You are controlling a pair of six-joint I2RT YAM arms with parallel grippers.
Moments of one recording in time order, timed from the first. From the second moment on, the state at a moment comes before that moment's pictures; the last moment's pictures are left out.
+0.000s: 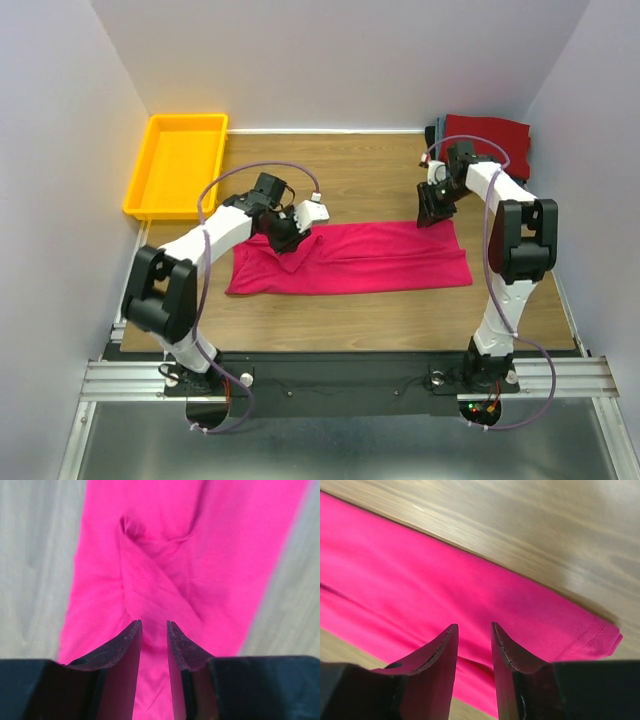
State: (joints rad) left arm -0.44 1.58 1.13 -0.61 0.42 0.73; right arm 0.02 2.01 1.58 -0.89 -0.44 -0.20
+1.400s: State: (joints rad) left arm -0.41 2.04 1.65 -0.56 0.31 0.17; right arm 0.10 1.73 1.16 -0.97 -0.40 -0.47
